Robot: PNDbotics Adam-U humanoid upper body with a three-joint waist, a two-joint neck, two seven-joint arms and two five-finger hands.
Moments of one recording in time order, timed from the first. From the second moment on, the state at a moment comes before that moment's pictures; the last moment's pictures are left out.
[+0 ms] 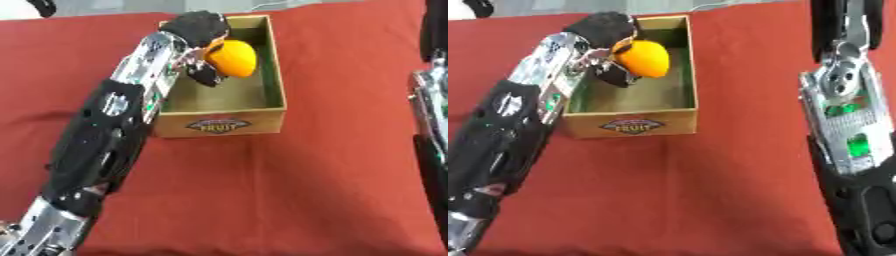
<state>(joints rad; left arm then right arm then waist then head) -1.09 0.02 -0.25 -1.08 -1.34 -0.13 -0.45 -0.57 -0.32 0.07 -1.98 0.21 0.13 -0.31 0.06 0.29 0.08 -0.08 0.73</state>
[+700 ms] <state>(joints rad) -1.08 0.01 -0.25 -1.06 -1.45 -0.17 -0.50 -0.57 -0.32 0.07 -1.98 0.21 0.13 -0.31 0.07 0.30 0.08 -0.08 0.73</state>
